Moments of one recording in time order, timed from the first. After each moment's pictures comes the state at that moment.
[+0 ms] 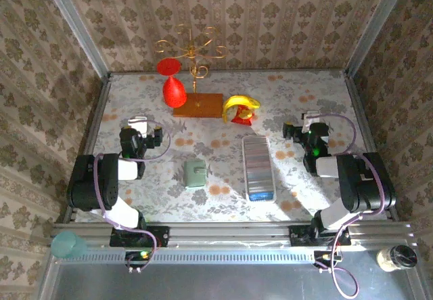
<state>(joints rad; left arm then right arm) -0.03 1.58 0.40 0.82 0.00 0.11 0.00 1.55 0.43 0.75 0.05 0.03</state>
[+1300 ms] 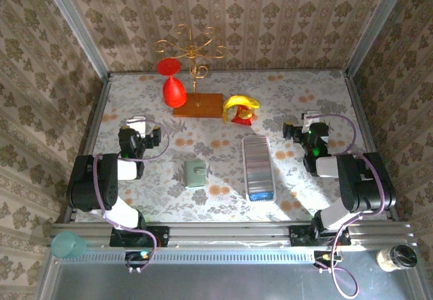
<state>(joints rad) -0.01 1.57 0.40 0.82 -0.01 0.11 0.00 1.54 0.43 0.74 0.05 0.03</state>
